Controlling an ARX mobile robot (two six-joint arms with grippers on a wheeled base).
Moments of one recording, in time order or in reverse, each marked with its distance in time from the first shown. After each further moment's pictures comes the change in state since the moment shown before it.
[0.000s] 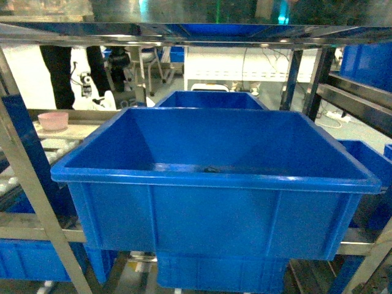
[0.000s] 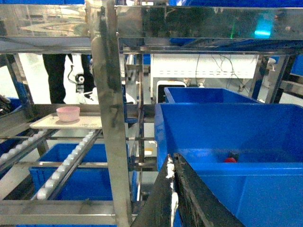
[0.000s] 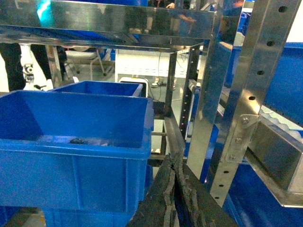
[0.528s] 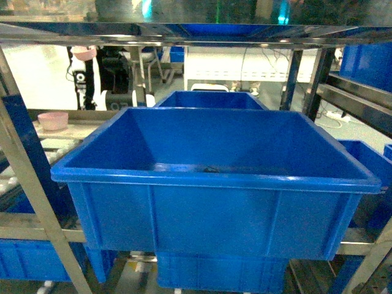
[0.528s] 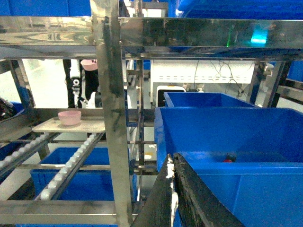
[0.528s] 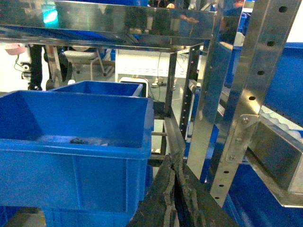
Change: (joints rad) left arm 0.000 -0.294 0.000 -0.279 0.000 0.000; right arm 0.000 0.000 0.000 0.000 0.000 0.000
